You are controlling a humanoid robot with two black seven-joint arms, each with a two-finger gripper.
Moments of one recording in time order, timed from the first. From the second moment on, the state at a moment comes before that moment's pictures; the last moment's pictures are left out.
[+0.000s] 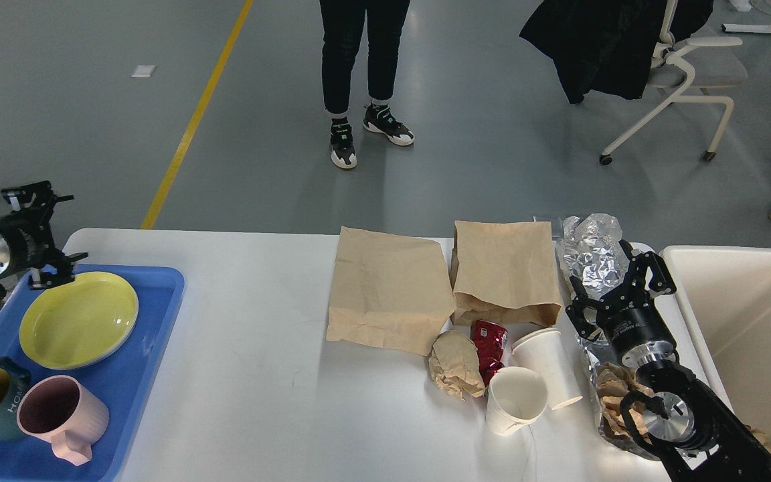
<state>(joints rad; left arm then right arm) -0.91 0.63 -0.35 -0.40 -0.15 -0.38 0.28 0.19 -0.14 1.34 0.91 -0.56 0.25 0.26</state>
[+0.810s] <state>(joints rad) -0.23 0.24 -1.50 -1.09 0.19 -0.30 -0.10 0.19 -0.14 1.34 0.91 -0.56 0.25 0.26</state>
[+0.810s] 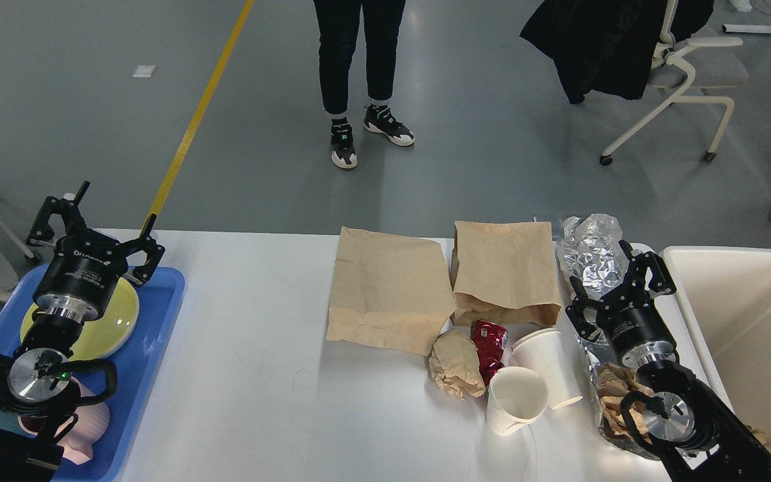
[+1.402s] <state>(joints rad) -0.21 0.18 -1.48 -0.98 0.21 -0.37 -0.11 0.19 -0.14 1.35 0.91 -0.56 0.25 0.26</state>
